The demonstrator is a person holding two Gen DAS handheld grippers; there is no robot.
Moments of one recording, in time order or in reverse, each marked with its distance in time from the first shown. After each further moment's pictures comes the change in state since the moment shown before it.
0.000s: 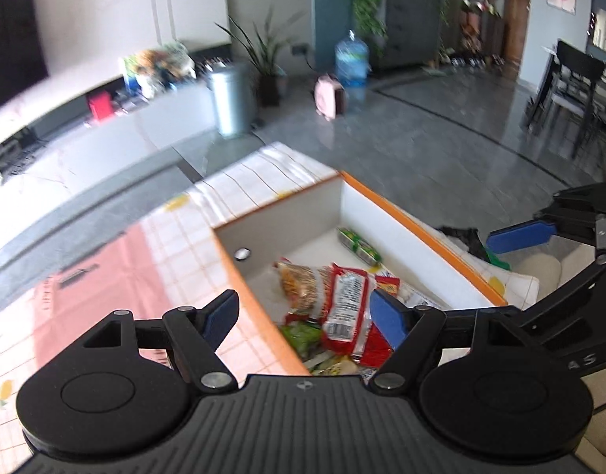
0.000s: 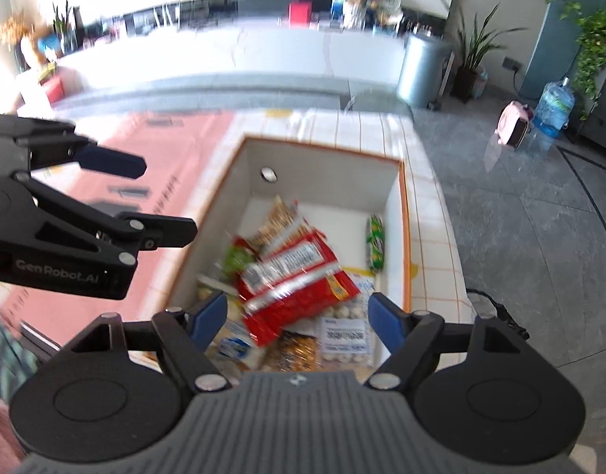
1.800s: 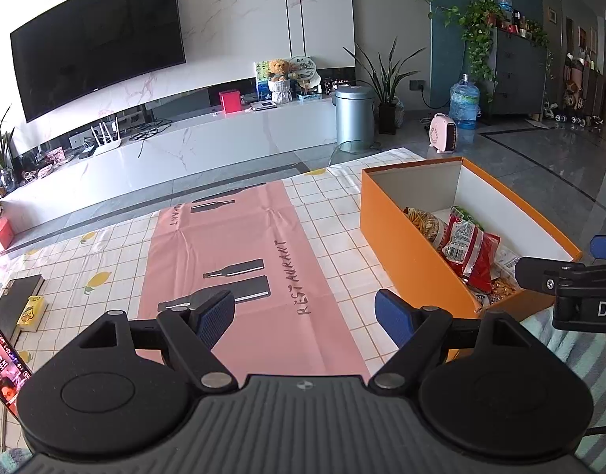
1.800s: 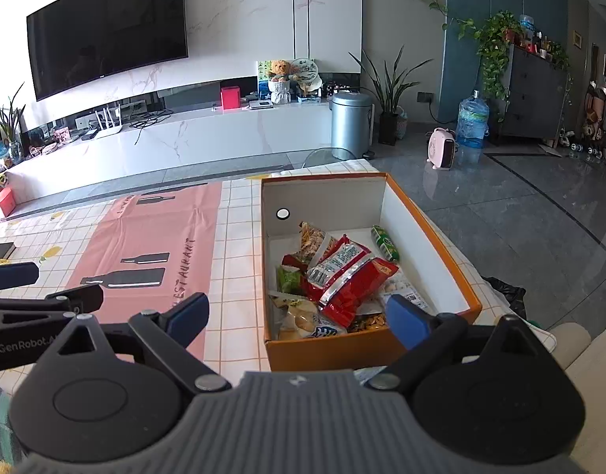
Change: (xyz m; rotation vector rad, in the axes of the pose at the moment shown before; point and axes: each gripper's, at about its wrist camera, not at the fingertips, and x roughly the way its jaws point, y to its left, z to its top) left arm -0.074 0.042 -0.136 -0.192 -0.103 0.289; right arm -0.029 0.122 -0.086 0.213 -0.241 -0.191
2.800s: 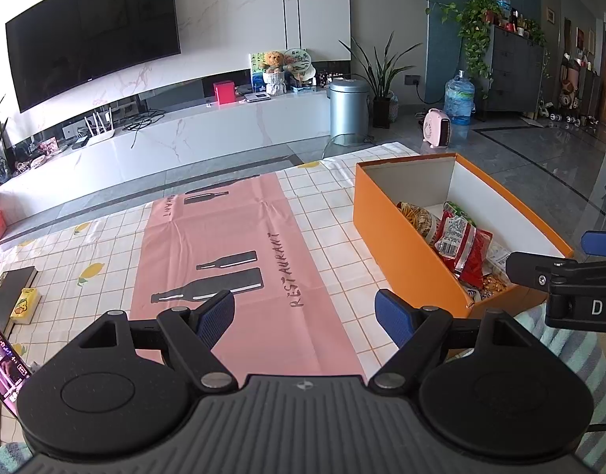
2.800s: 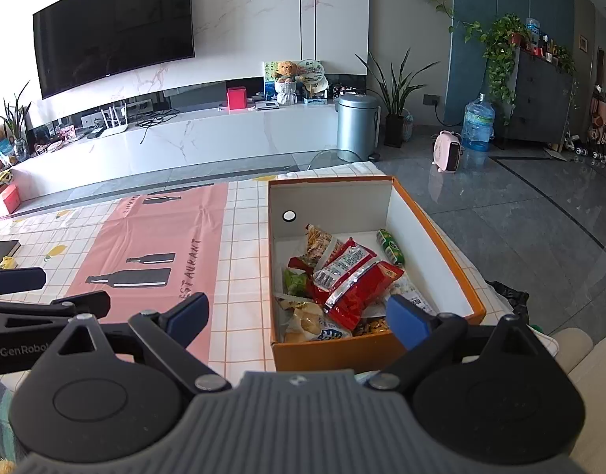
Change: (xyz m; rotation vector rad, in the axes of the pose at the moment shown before) left arm -0.002 0.001 0.003 -0.013 0.024 -0.027; right arm -0.002 0.003 0.002 -0.017 -0.003 0.013
